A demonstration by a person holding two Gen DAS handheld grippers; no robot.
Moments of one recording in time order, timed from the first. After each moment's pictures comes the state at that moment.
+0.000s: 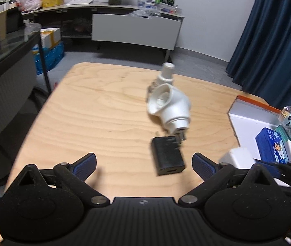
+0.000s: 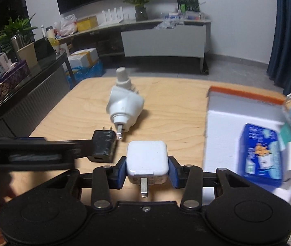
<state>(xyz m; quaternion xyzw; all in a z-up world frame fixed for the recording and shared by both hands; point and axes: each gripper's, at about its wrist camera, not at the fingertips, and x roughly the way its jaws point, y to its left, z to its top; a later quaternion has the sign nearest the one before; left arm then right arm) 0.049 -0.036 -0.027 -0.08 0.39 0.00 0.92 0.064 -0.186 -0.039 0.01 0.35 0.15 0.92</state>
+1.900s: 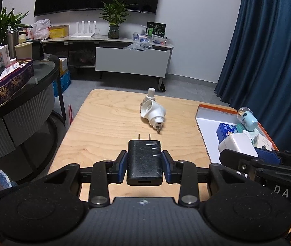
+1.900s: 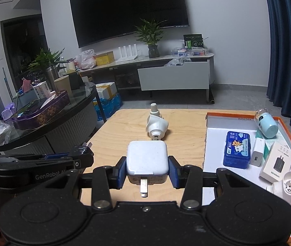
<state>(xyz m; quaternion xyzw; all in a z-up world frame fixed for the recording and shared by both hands) -0.095 -0.051 0.036 -0.07 0.31 0.01 0.95 -0.078 -0.195 0.026 0.05 0.27 0.18 0.95</state>
